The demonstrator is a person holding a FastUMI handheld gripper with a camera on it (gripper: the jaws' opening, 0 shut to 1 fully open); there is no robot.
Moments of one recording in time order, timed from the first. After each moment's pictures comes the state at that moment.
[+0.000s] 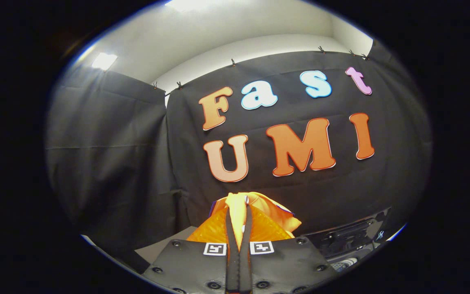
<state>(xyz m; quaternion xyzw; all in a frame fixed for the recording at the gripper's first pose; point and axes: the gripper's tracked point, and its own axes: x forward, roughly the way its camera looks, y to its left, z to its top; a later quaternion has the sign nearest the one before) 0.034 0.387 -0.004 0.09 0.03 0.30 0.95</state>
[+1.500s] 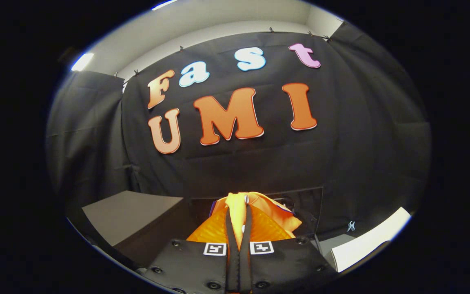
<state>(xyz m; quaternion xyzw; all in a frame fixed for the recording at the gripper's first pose) 0.123 0.124 -0.191 0.08 0.13 0.22 0.96</state>
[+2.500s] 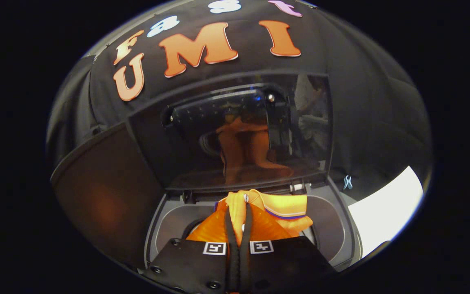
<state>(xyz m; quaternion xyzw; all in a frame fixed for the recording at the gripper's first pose) 0.165 0.128 -0.441 0.07 0.32 0.16 0.93</state>
